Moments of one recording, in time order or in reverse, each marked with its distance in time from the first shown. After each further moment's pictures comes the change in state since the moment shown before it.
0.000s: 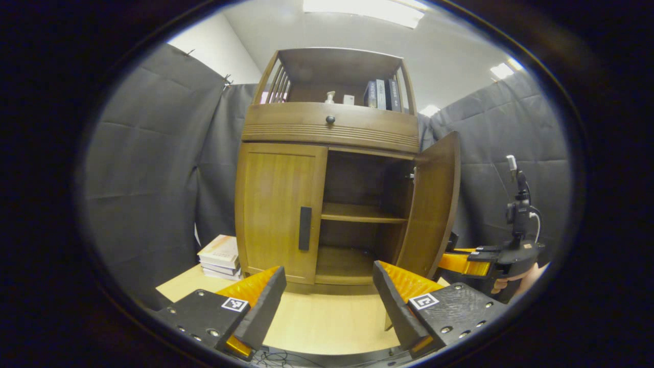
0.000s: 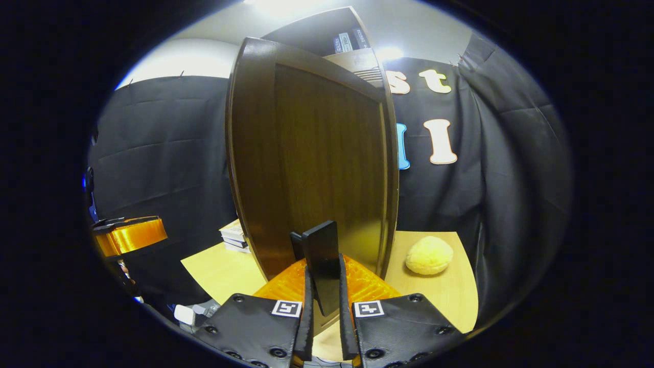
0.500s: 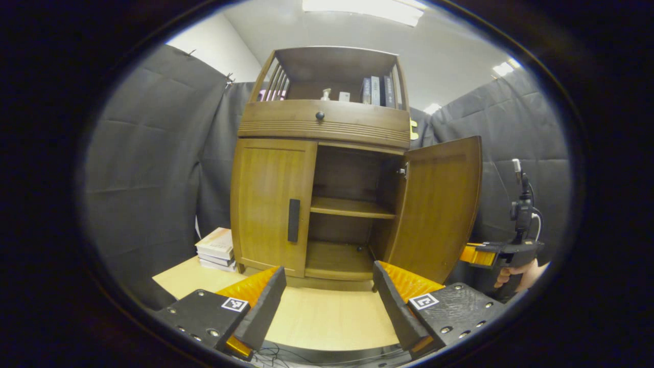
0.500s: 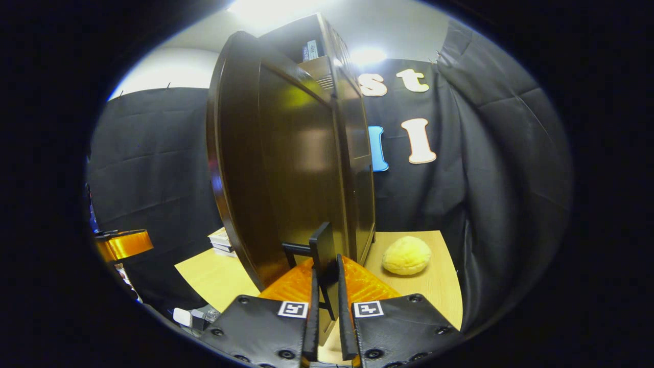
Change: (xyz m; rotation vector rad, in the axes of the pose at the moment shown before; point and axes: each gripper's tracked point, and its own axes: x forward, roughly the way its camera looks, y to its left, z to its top) left arm -0.012 -0.041 -0.012 0.005 0.024 0.020; right arm -0.023 -0.065 0.001 0.076 -0.025 -0.015
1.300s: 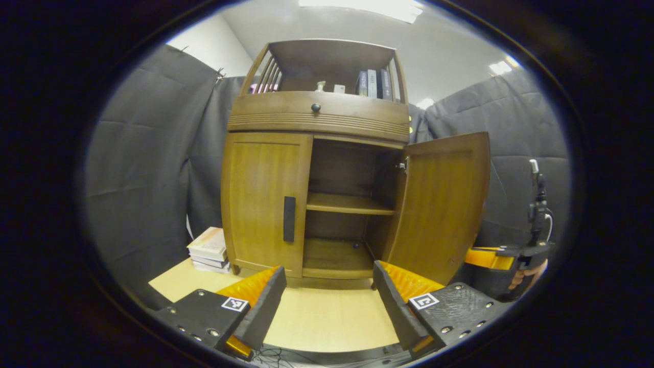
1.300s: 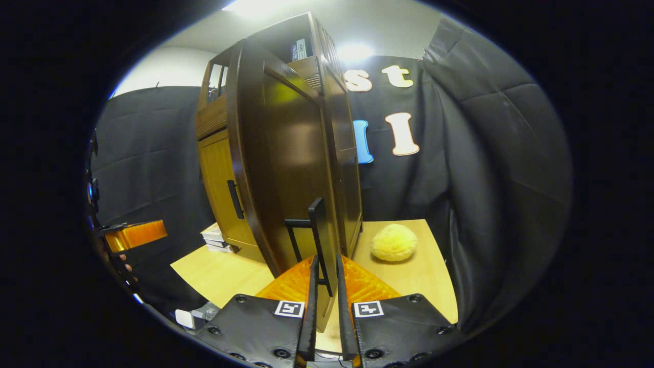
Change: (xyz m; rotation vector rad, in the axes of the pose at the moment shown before) left arm 0.042 0.029 0.009 -0.001 0.021 -0.070; right arm -0.045 -0.003 -0.014 0.003 0.037 -0.165
